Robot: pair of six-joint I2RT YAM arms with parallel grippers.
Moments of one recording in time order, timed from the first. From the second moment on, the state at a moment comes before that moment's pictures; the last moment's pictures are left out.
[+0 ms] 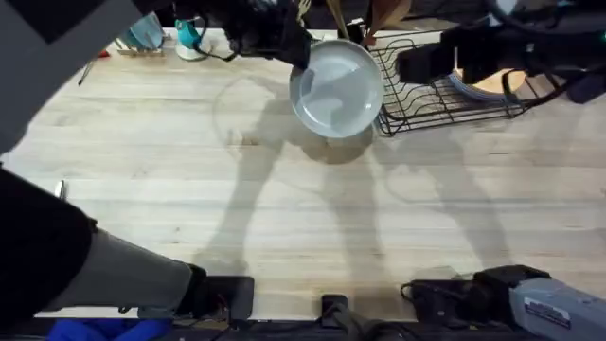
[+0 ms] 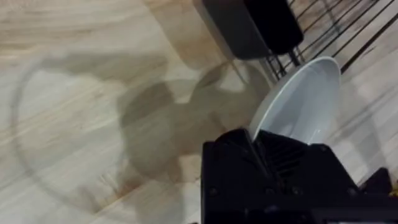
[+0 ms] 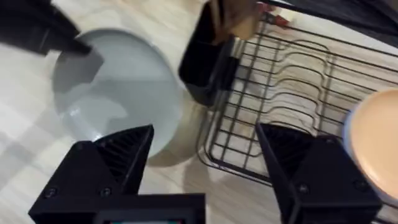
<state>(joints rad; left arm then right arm) -0.23 1.66 1.54 -0.90 0.45 -0.03 0.15 1.22 1.18 -0.65 -0.30 -0.19</state>
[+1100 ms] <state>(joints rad) -0.15 1.66 1.54 -0.85 0.54 -0.03 0.28 1.40 1.18 -0.56 -0.31 0.07</state>
